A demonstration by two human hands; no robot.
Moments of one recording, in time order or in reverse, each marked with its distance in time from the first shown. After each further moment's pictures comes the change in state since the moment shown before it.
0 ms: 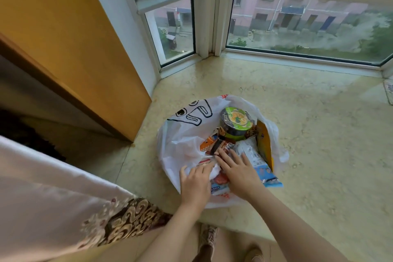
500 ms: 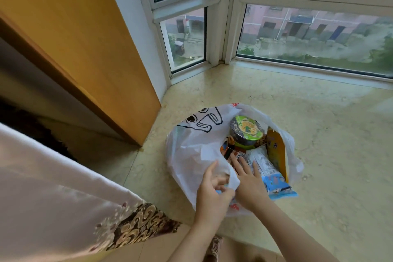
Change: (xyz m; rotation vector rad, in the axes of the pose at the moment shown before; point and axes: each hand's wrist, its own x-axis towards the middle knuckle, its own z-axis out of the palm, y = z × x) left_hand -0.014 0.043 -0.074 -1.219 -0.109 -0.565; right_hand 0.012 -0.008 0.015 0.058 0.112 0.091
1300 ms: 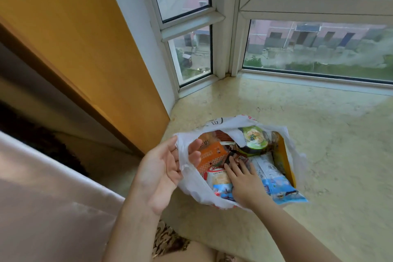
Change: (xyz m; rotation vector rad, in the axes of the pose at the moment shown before) left_hand -0.019 0.149 -0.099 -0.594 -0.064 -0.095; right_hand 0.037 -0.016 -0.032 -0.069 -0.100 -0.057
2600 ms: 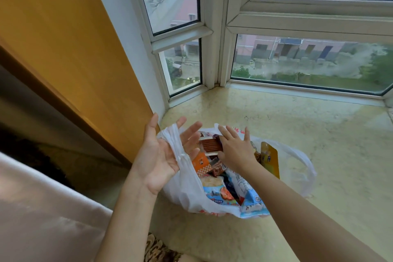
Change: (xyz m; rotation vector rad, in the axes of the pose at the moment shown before) left_hand 0.037 0.018 0.012 -0.109 -0.247 -0.036; right_hand 0.031 0.023 -0.100 -0.052 0.320 0.041
